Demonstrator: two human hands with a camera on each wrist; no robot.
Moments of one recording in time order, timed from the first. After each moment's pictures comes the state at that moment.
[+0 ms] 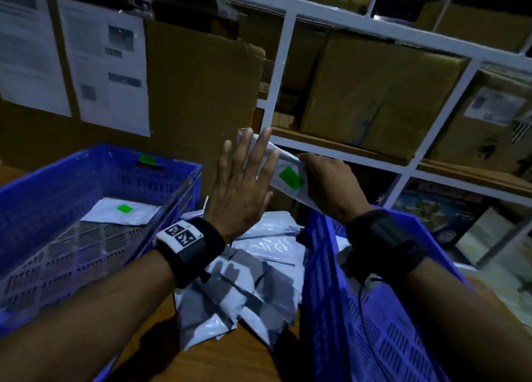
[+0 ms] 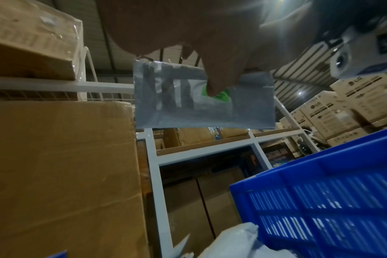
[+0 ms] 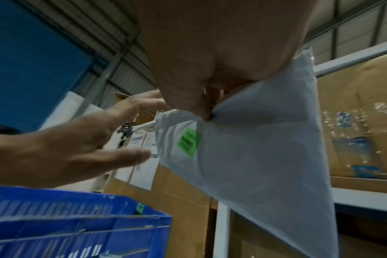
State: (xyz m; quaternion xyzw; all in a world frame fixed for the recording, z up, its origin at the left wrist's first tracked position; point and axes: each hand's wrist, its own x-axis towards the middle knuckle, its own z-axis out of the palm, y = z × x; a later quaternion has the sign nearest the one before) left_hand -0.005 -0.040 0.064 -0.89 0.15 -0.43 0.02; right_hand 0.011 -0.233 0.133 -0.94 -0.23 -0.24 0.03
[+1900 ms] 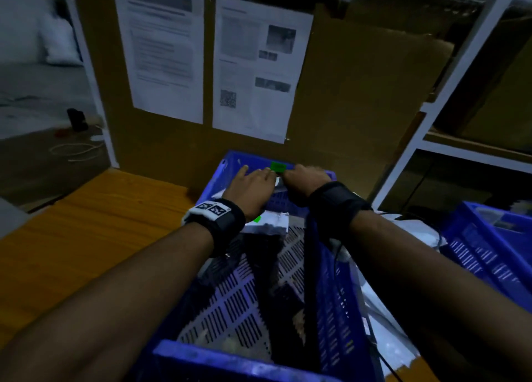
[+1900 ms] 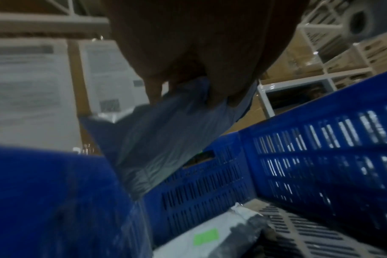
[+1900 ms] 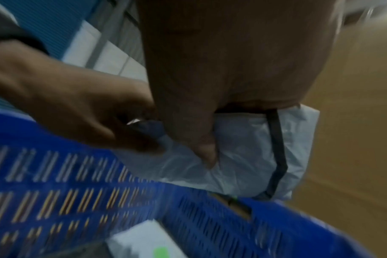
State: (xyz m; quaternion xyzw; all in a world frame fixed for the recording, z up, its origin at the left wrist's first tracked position) left_hand 0.074 0.321 0.015 -0.97 0.16 -0.14 0.06; right_hand 0.088 0.183 0.078 -0.96 -0.22 -0.01 -0.19
